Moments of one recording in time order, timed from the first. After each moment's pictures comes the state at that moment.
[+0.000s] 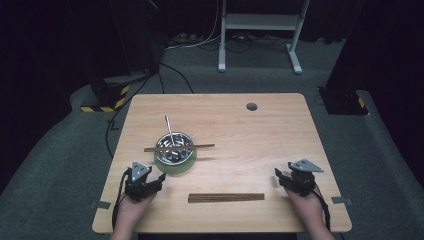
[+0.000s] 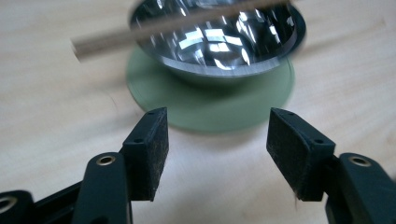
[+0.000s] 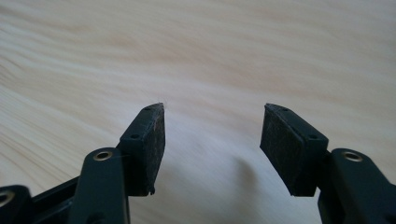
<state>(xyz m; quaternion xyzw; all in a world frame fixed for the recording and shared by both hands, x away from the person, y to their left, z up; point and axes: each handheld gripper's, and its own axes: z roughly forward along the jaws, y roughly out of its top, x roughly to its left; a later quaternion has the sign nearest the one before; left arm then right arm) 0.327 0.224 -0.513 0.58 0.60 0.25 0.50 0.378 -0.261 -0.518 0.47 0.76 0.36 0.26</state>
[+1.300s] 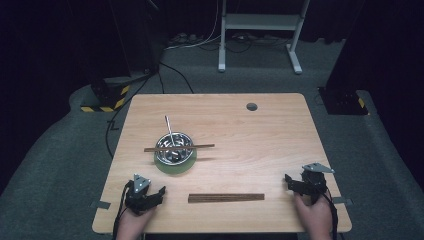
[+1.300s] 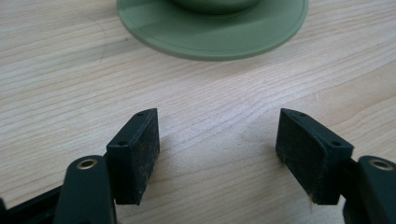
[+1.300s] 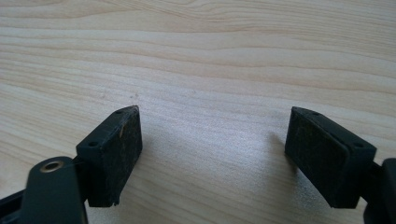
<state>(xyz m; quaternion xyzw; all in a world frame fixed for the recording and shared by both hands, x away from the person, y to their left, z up) 0.309 0.224 -0.539 0.58 0.62 0.25 0.47 0.375 -0.289 -0.523 0.54 0.75 0.31 0.23</state>
